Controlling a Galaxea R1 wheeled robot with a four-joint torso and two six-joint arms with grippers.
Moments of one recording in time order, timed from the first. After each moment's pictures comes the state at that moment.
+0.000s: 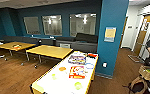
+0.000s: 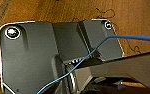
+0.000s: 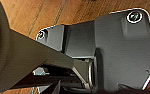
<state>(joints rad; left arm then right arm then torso) 1.57 3.01 -2.61 0.30 -0.15 -0.25 -1.61 3.00 -2.59 -0.24 0.19 0.10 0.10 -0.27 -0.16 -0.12</state>
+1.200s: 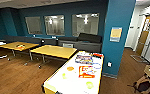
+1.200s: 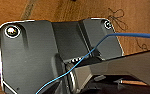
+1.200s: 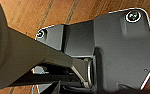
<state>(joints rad) 1.57 3.01 -2.61 0.30 -0.15 -0.25 -1.61 2.99 -2.59 -0.24 0.18 0.10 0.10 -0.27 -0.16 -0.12</state>
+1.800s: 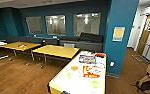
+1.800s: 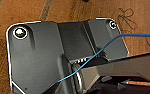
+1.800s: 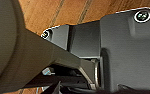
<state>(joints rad) 1.57 3.00 -2.62 0.30 -0.15 -0.25 -1.61 3.00 -2.58 -0.24 0.19 0.10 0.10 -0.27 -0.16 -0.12</state>
